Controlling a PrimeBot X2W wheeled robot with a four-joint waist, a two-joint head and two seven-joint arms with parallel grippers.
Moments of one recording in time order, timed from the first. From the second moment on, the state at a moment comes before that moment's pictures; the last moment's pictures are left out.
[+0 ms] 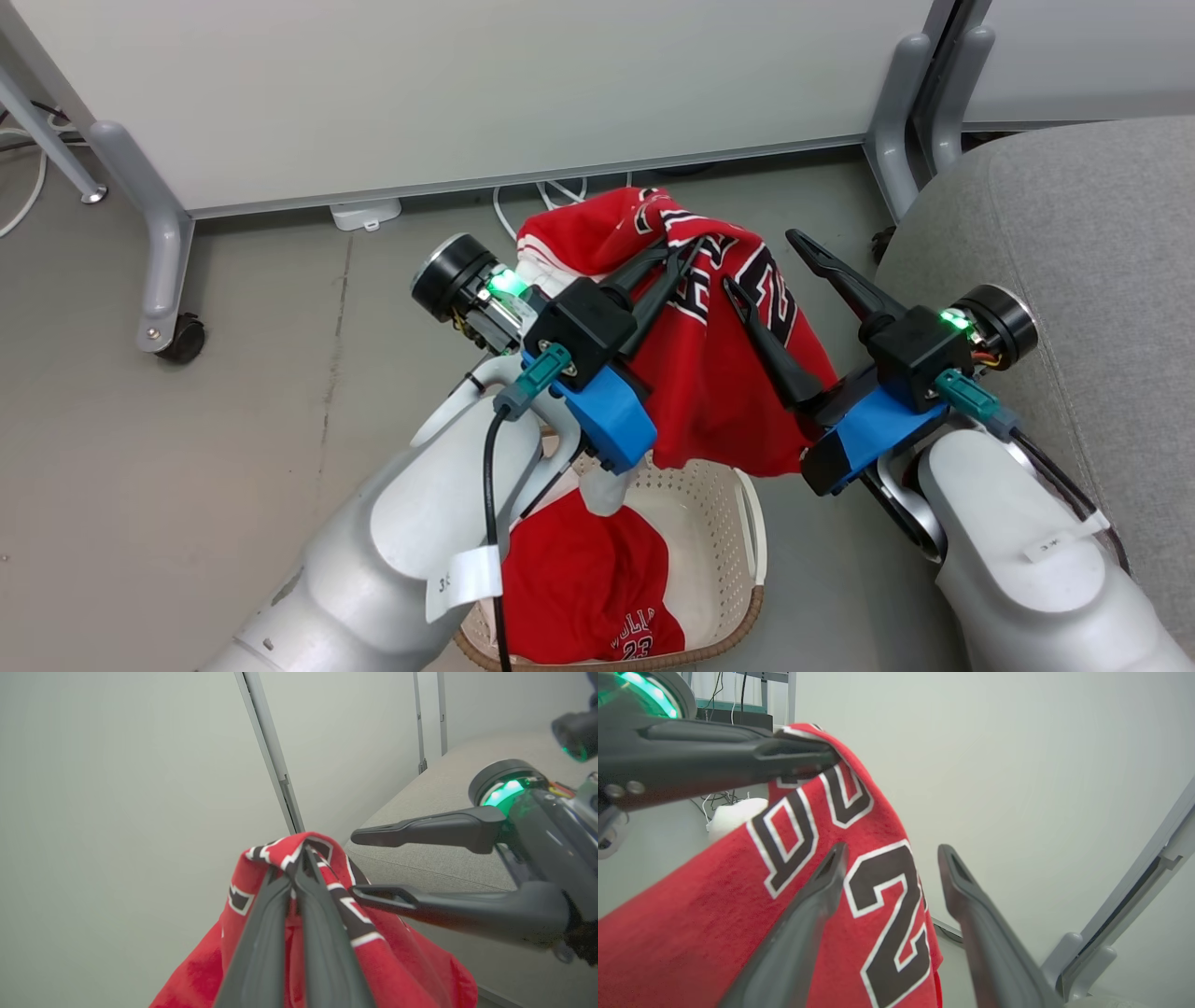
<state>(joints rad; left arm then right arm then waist) -0.76 0.09 -0.79 0.57 -0.28 -0.12 -0.26 -0.56 -0.22 0.44 0.41 0.13 0.13 -0.26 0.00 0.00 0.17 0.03</state>
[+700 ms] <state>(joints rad) -0.76 0.07 -0.85 0.52 -0.27 -0.13 -0.26 -0.71 -0.27 0.66 0.57 0.28 0.13 -0.26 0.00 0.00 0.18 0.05</state>
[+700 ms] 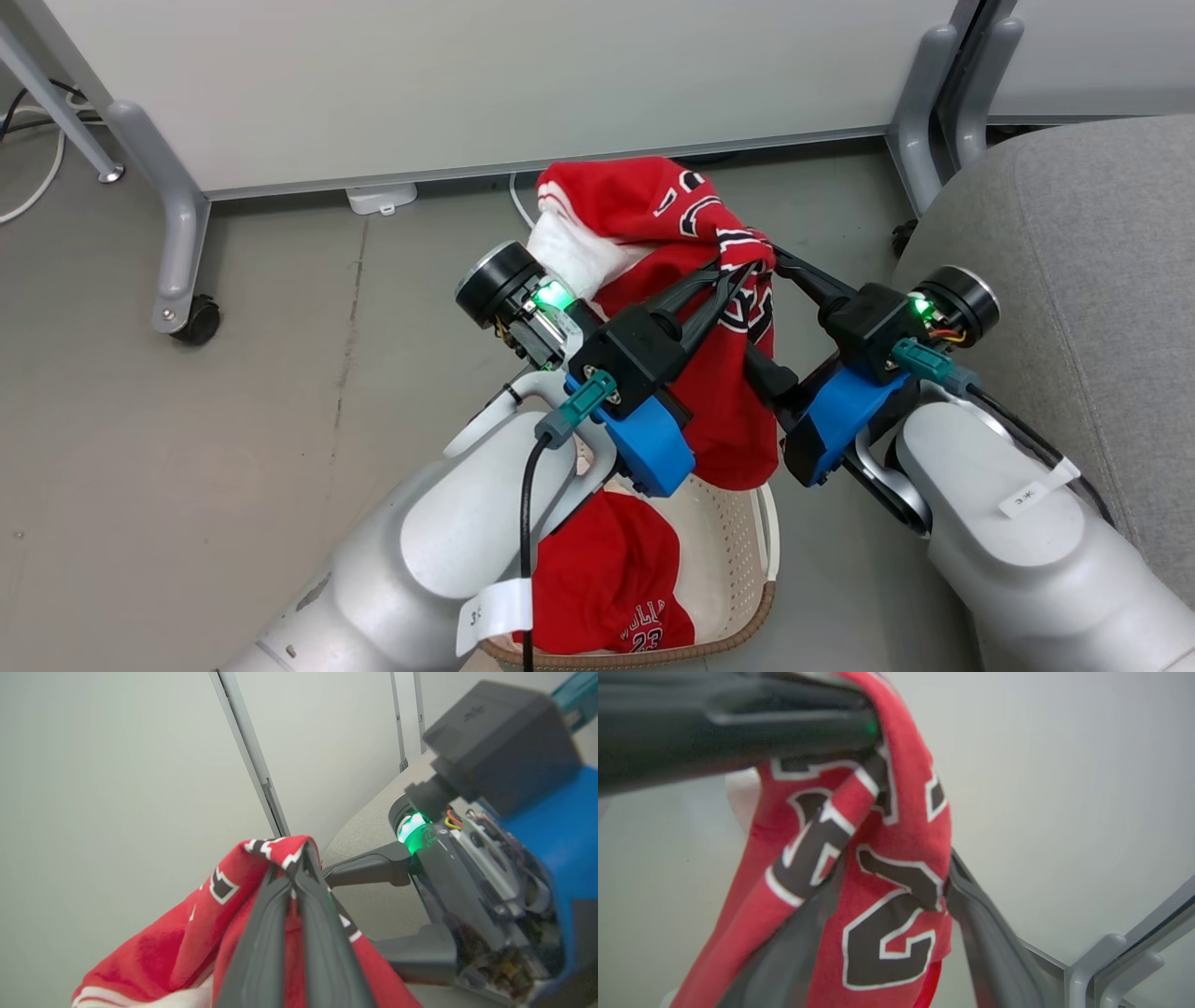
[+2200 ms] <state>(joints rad) -0.78 0.08 -0.82 0.49 -0.26 -0.13 -0.26 -0.73 -0.27 0.67 0.58 0.35 0.13 -0.26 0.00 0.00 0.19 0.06</state>
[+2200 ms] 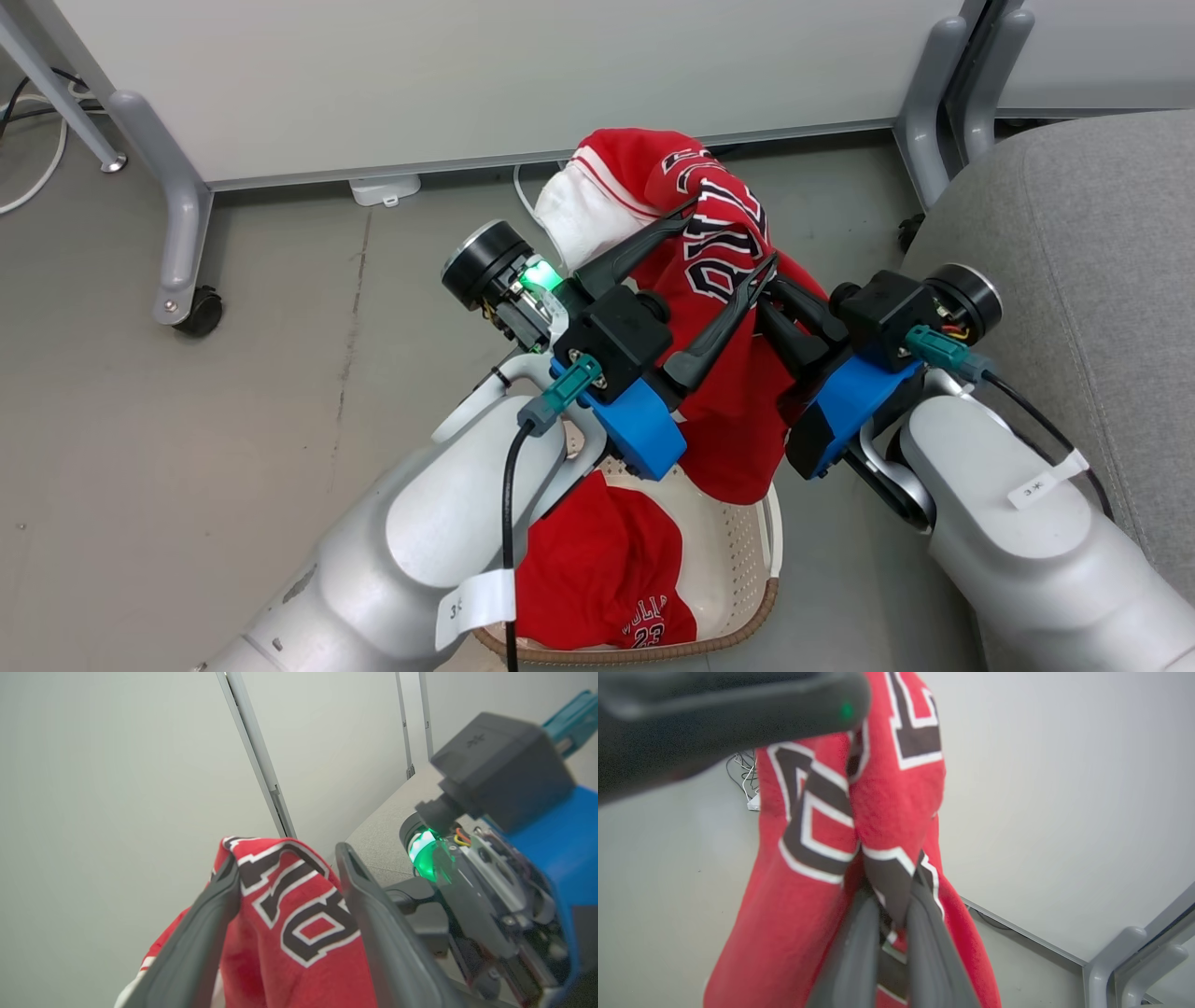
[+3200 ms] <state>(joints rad) -0.73 0.09 -0.84 0.50 -0.26 -0.13 -0.26 -0.54 -0.21 0.24 0.46 0.29 0.13 -0.26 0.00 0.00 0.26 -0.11</state>
